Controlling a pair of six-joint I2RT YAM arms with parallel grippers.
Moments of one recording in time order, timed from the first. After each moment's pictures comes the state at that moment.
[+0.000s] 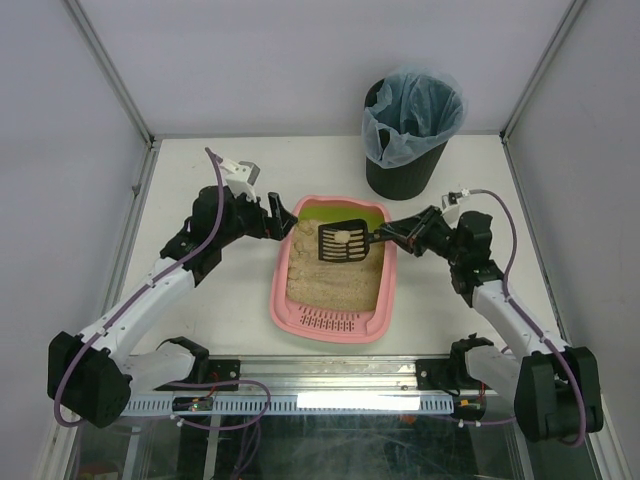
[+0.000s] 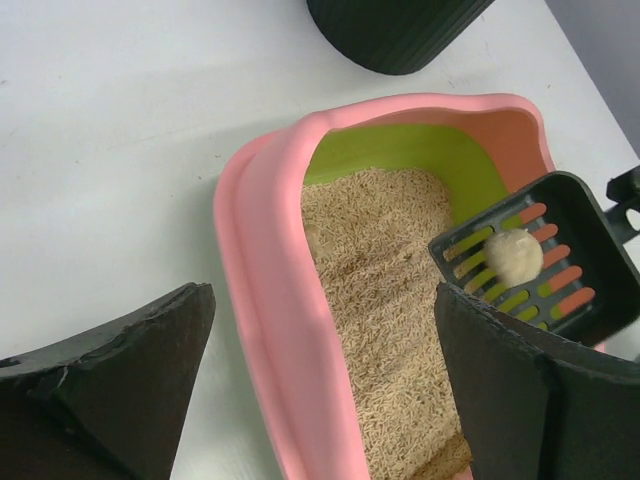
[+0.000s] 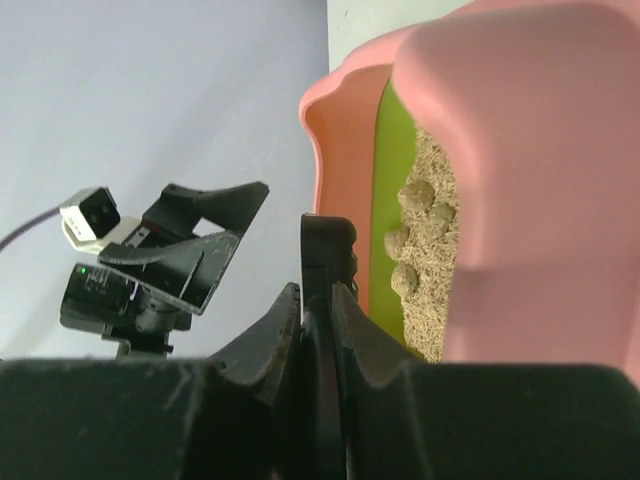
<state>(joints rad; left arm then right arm) -0.46 1.10 0.84 -0.10 0.18 -0.32 0.18 1.02 0.48 0.29 -0.64 1.26</state>
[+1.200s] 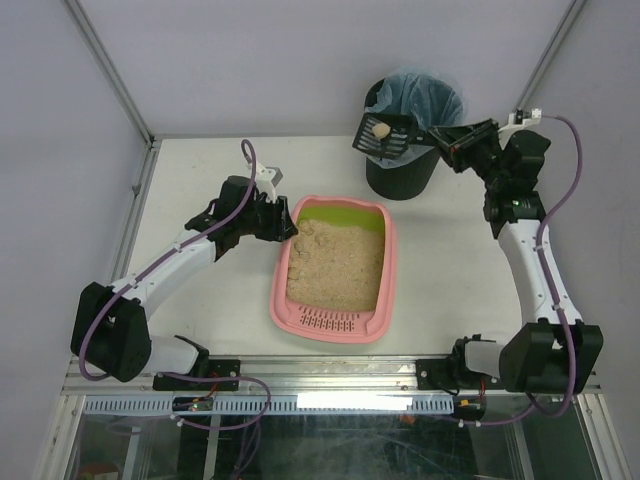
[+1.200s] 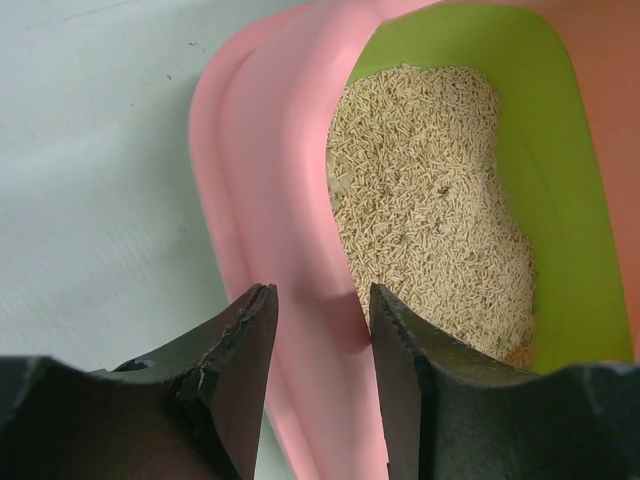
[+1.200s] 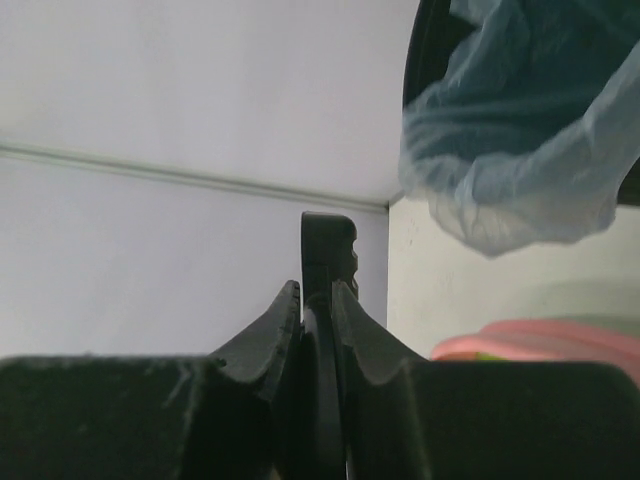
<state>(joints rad) -0.46 1.35 0.95 -0.24 0.27 -0.29 -0.02 1.23 1.11 0.05 -0.50 1.26</state>
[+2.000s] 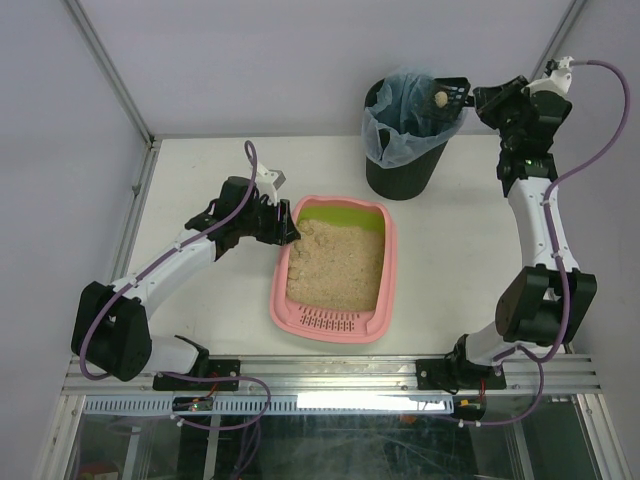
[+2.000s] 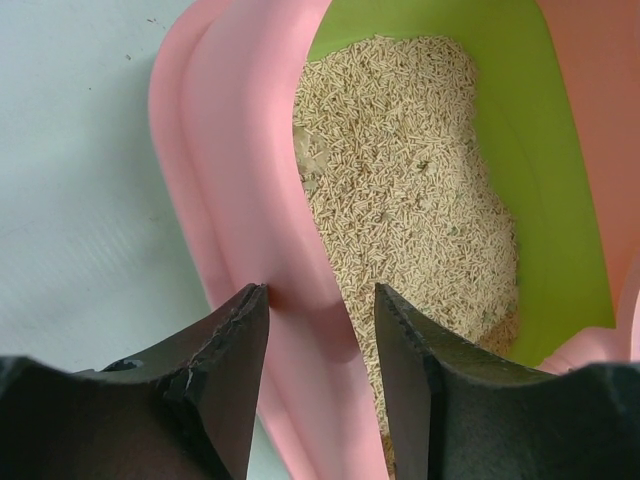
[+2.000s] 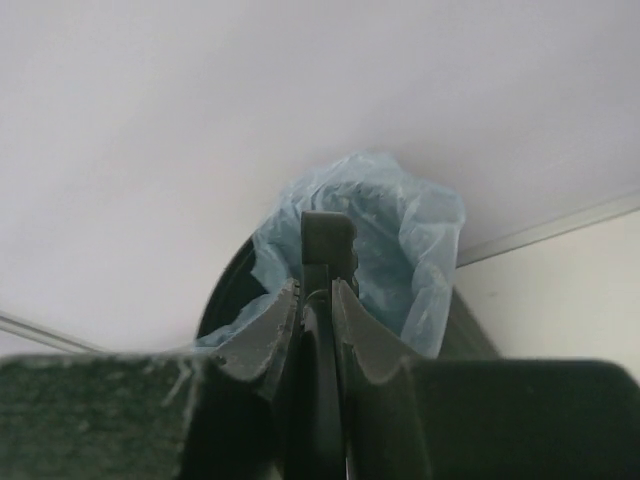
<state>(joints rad) -0.46 1.36 0.95 -0.27 0.34 -0.28 -0.13 1.52 1.43 0.09 -0.20 0.69</state>
